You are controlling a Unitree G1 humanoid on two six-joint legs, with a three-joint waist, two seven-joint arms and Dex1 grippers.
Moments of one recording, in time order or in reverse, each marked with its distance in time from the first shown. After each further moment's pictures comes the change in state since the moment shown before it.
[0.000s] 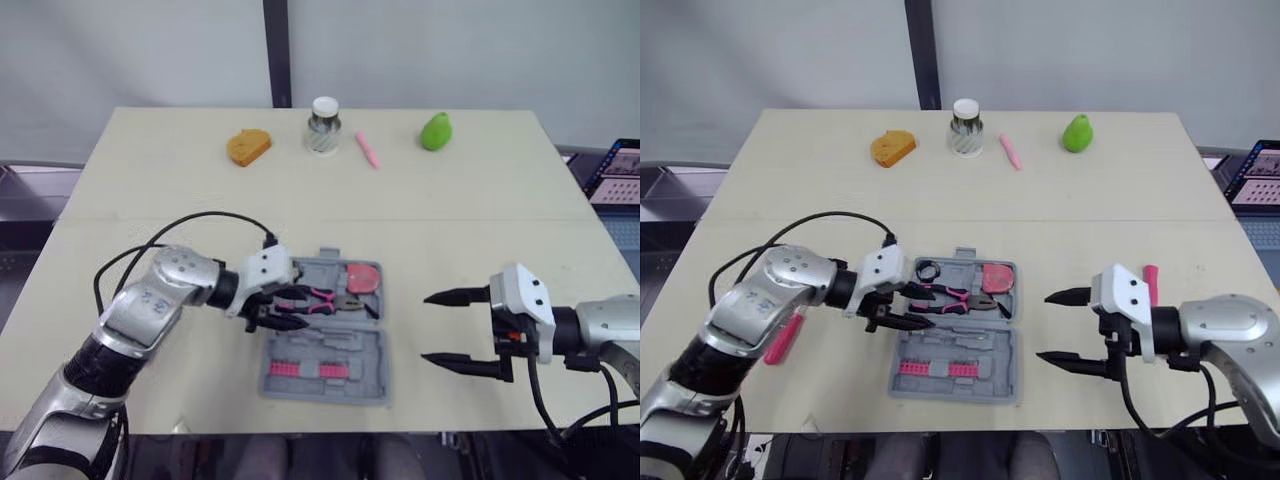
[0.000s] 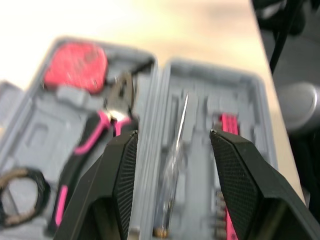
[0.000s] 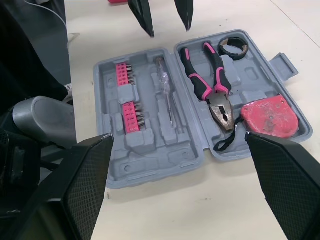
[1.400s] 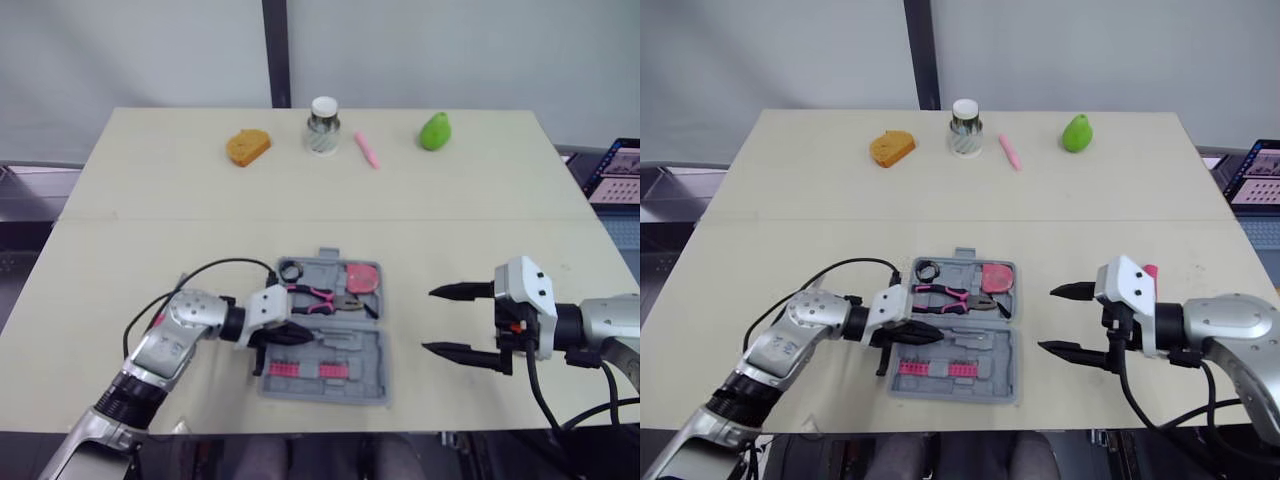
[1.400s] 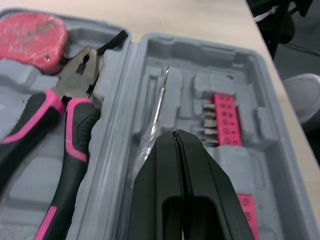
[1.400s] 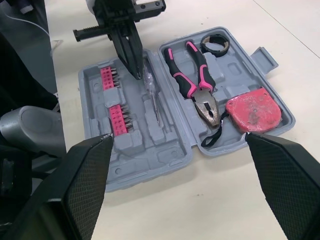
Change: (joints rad) left arm 0.142 -0.100 -0.103 0.239 0.188 -0.368 0.025; right arm 0.004 0.004 -0.024 -0.009 0.027 0.059 -0.047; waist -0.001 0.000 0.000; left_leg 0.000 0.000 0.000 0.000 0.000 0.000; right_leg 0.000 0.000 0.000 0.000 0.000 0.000
